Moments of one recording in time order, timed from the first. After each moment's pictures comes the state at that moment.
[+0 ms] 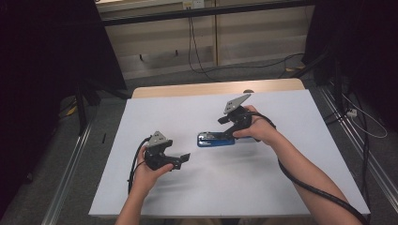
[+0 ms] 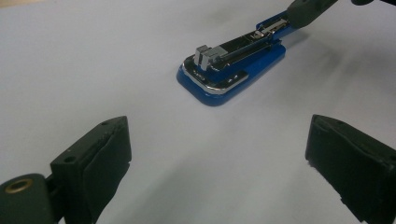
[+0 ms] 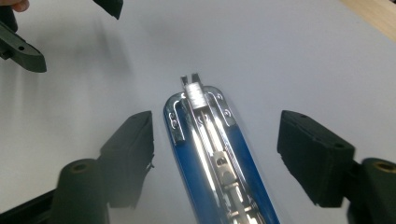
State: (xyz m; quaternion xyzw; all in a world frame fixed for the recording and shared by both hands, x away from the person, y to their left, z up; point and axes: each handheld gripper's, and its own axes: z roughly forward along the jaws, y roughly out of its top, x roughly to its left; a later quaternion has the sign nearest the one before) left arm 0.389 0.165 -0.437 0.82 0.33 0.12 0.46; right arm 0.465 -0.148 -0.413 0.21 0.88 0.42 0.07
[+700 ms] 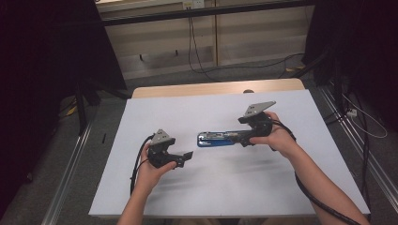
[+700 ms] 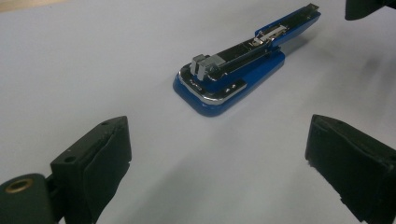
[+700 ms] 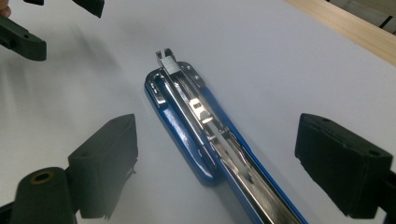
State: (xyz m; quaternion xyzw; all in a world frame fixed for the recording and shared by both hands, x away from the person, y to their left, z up) left arm 0.394 0.155 -0.436 0.81 0.33 0.11 0.46; right arm 0.424 -0.195 -0.411 0.28 0.85 0.43 0.13
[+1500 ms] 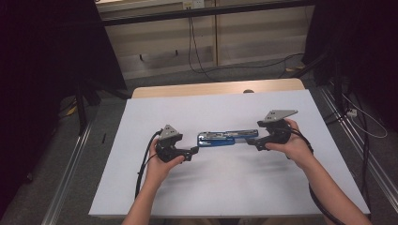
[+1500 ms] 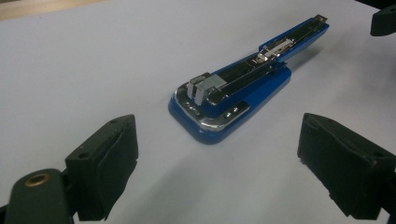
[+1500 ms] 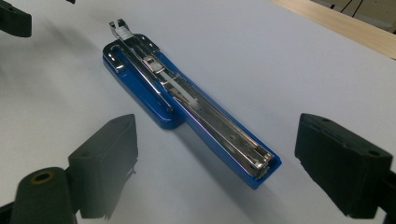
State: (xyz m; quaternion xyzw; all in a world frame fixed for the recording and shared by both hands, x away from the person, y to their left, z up) left arm 0.409 0.133 -0.439 0.81 0.33 0.12 0.47; right arm 0.400 -0.240 -0.425 0.35 0.82 0.43 0.17
